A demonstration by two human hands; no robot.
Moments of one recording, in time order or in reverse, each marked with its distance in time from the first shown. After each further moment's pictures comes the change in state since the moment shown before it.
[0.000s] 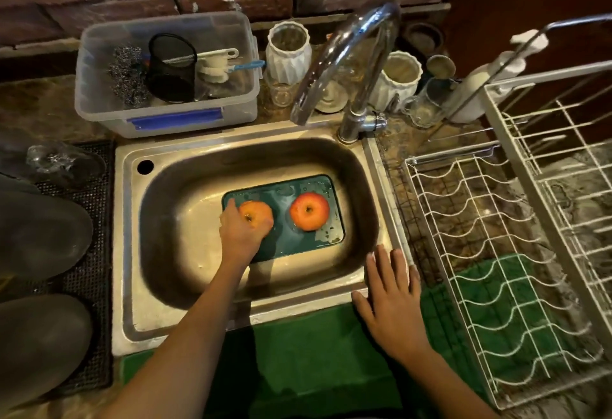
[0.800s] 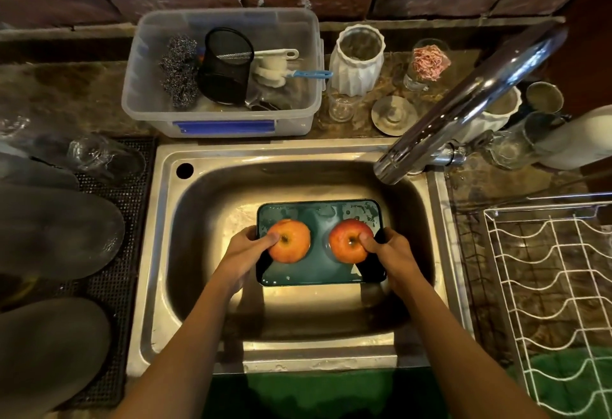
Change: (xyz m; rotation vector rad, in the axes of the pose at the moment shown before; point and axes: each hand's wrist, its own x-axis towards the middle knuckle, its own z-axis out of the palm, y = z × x) left_hand 0.041 -0.031 -0.040 -0.590 -0.234 -0.338; right_hand 0.205 -0.047 0.002 1.292 -0.345 0.616
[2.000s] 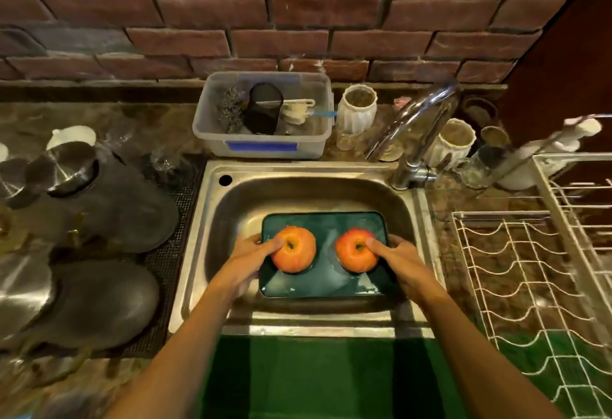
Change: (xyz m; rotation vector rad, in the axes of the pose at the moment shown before) left_hand -0.123 0.025 -0.018 0.028 -0.060 0.086; right_hand -0.103 -0.028 -0.019 -0.078 -0.054 -0.200
